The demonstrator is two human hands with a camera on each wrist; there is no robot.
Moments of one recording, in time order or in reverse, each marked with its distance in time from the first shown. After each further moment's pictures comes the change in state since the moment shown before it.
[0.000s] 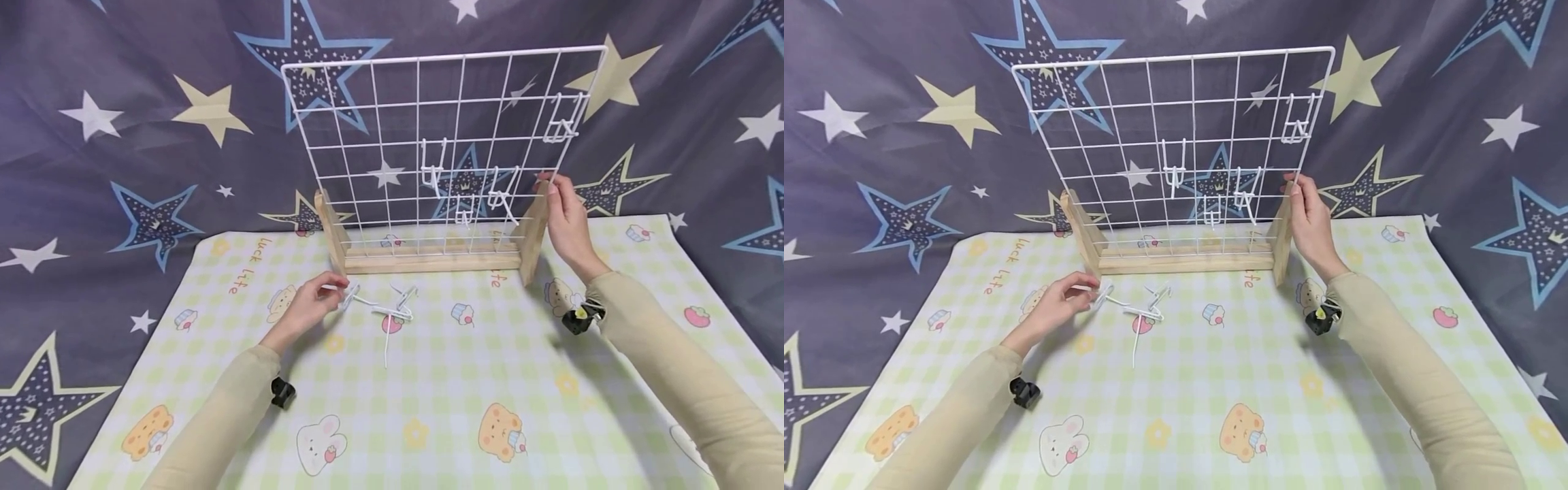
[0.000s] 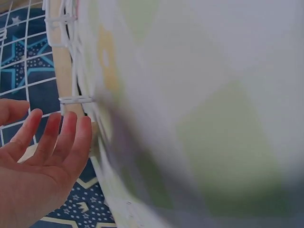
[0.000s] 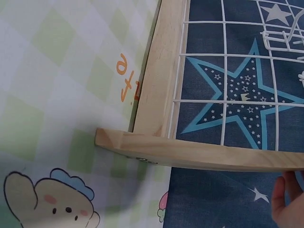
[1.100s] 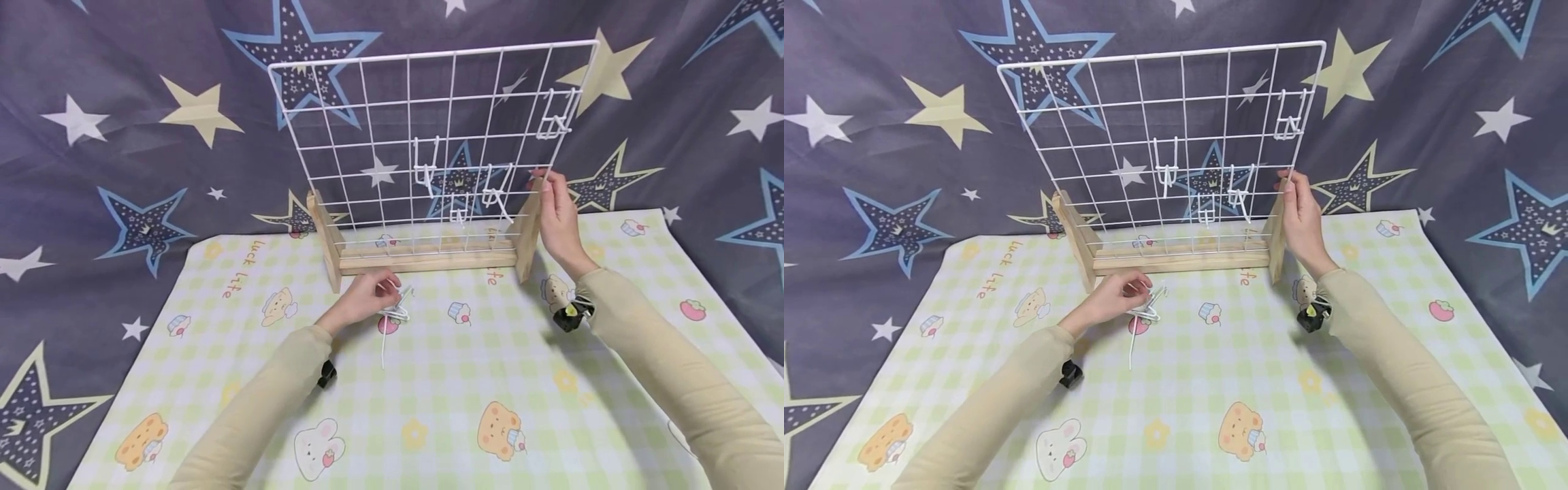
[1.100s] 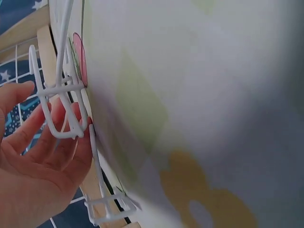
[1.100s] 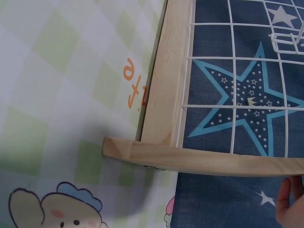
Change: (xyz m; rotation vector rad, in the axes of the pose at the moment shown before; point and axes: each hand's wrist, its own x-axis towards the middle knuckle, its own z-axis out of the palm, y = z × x) left_hand 0.046 0.021 0.067 0.140 -0.235 0.257; right_hand -0.001 0.005 0.009 0.070 0.038 -0.036
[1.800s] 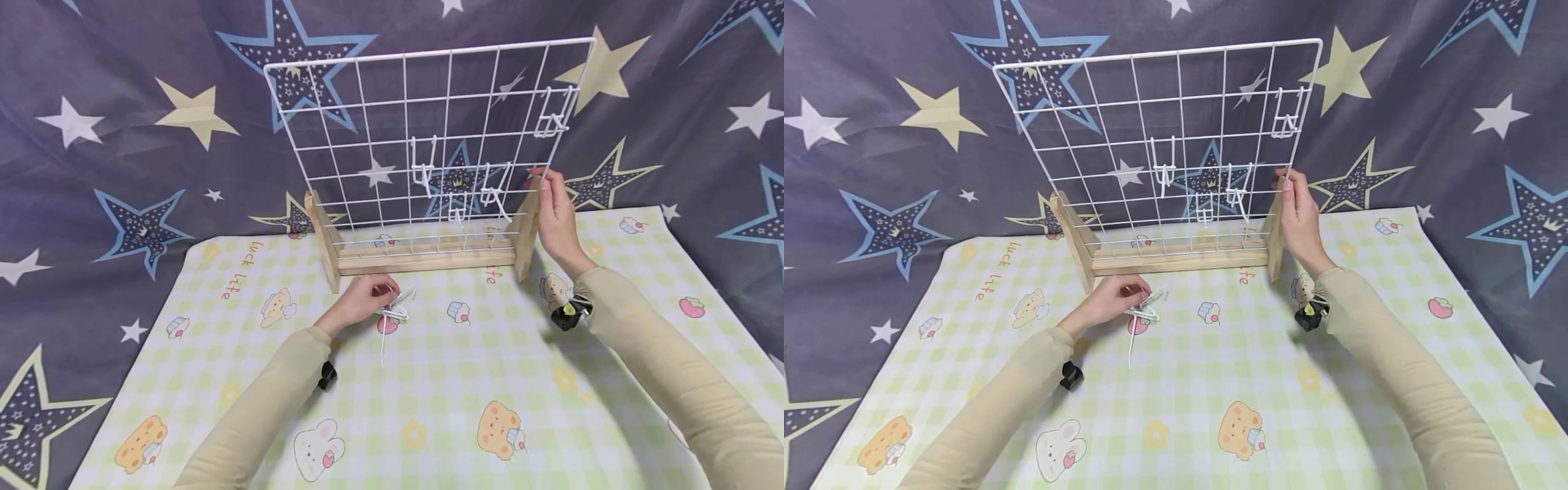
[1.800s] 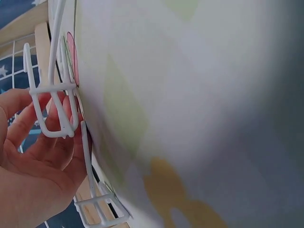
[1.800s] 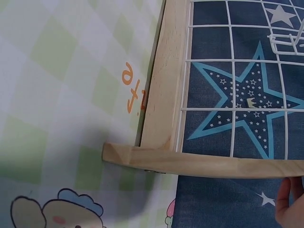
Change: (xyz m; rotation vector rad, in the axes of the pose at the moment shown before) left_hand 0.000 -0.002 0.002 0.057 0.005 -0.055; right_hand 0.000 0.003 0.001 0.017 0.008 0.011
